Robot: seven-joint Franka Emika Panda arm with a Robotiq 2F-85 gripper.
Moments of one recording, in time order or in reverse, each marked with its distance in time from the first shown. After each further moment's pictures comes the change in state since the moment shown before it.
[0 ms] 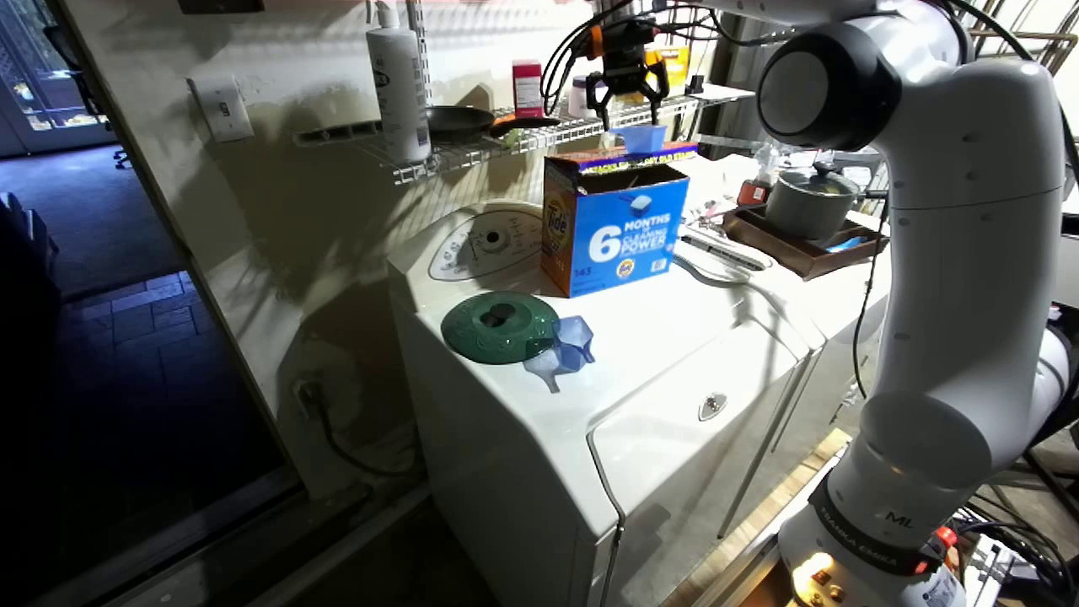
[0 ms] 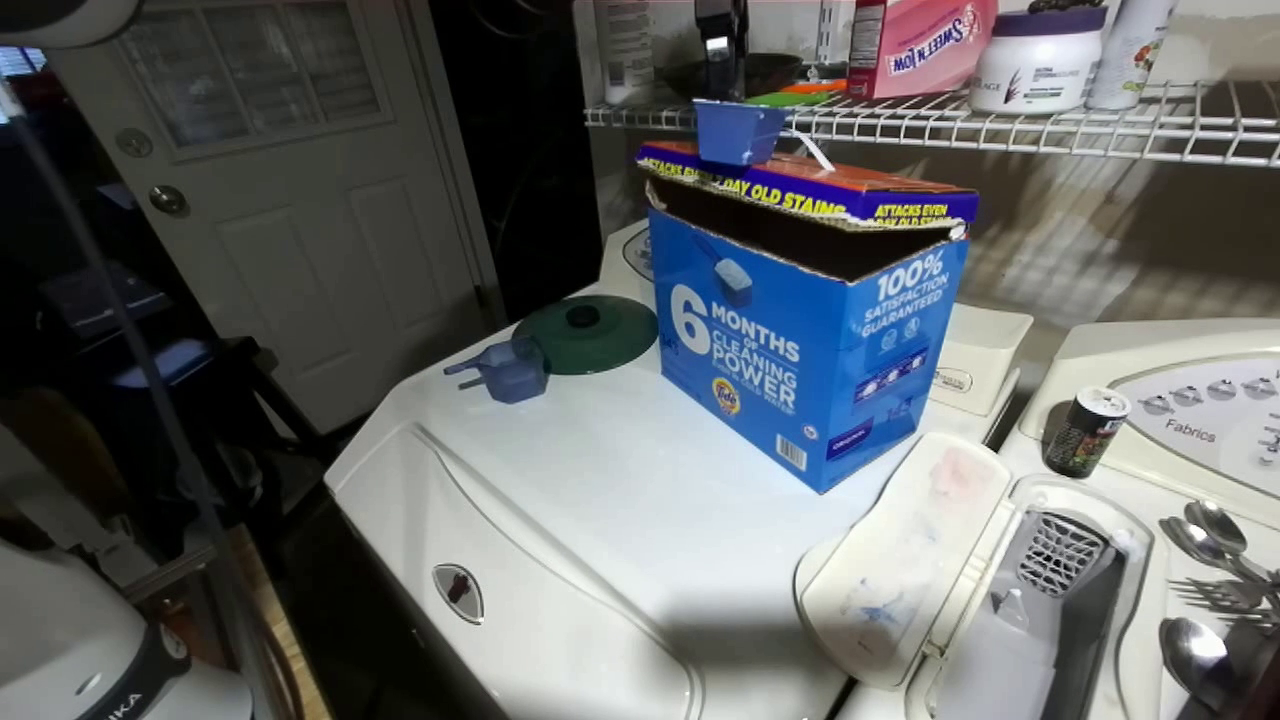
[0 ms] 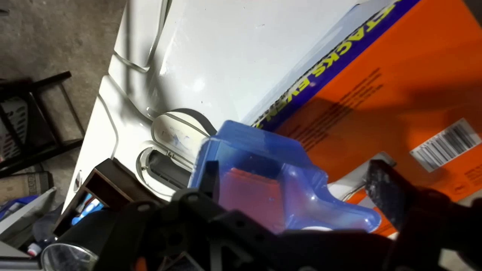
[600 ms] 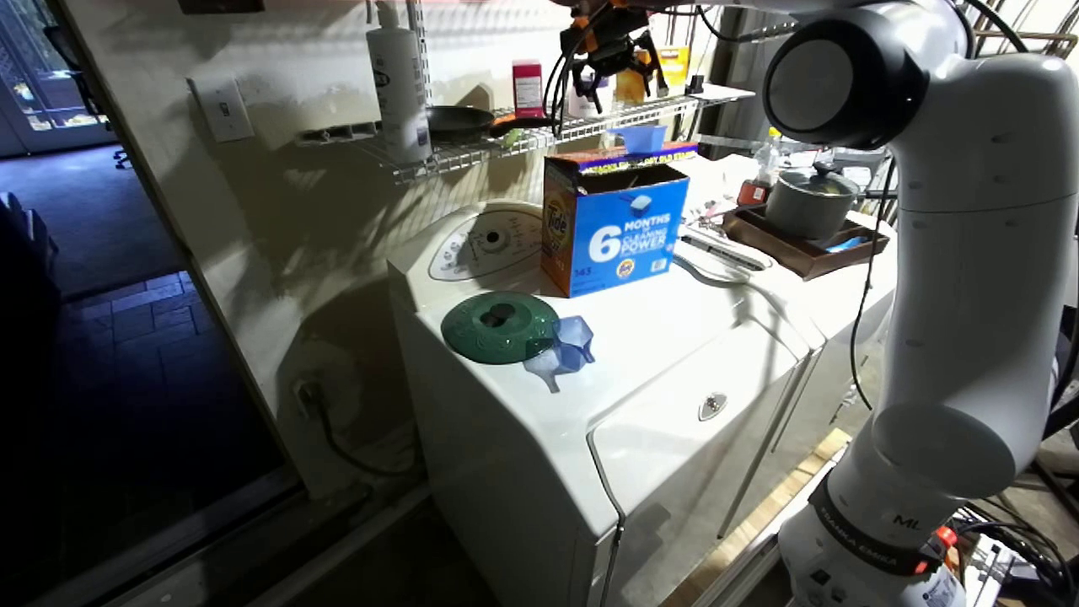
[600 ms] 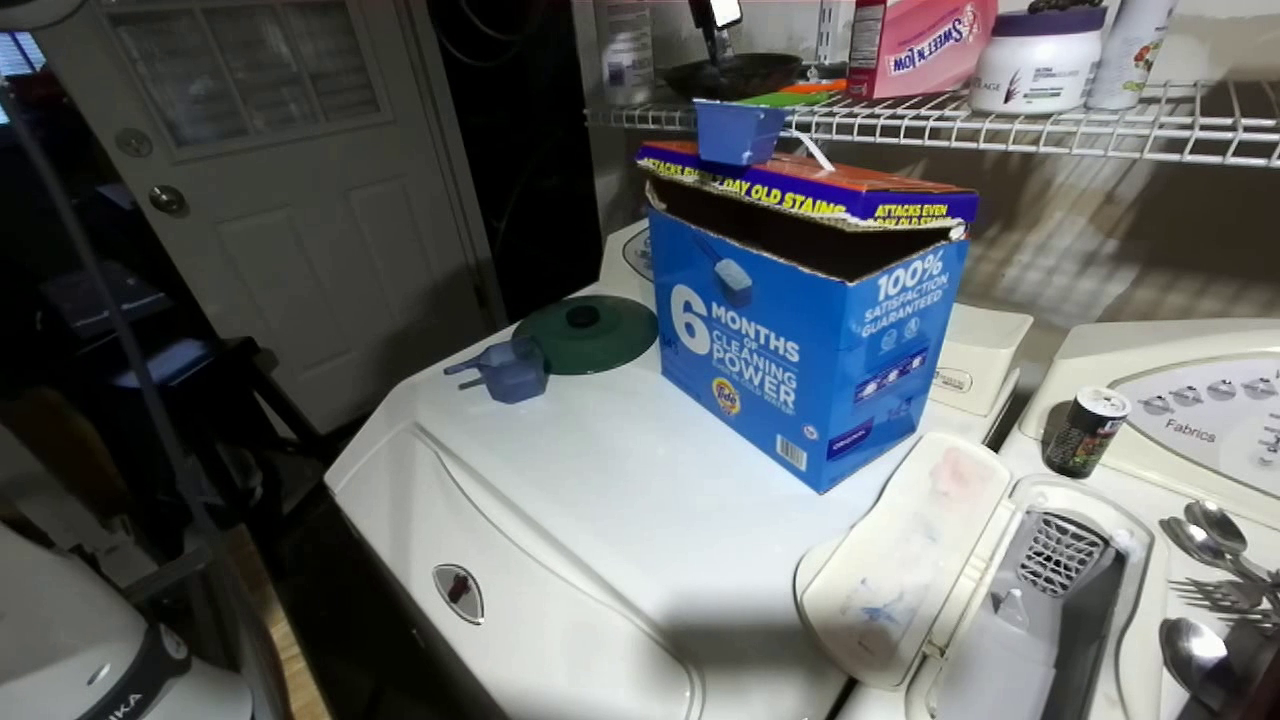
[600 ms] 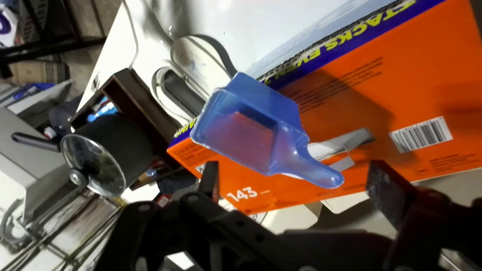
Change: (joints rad) arm 0.127 -0.053 0.006 -0.048 -0.264 0.067 -0.131
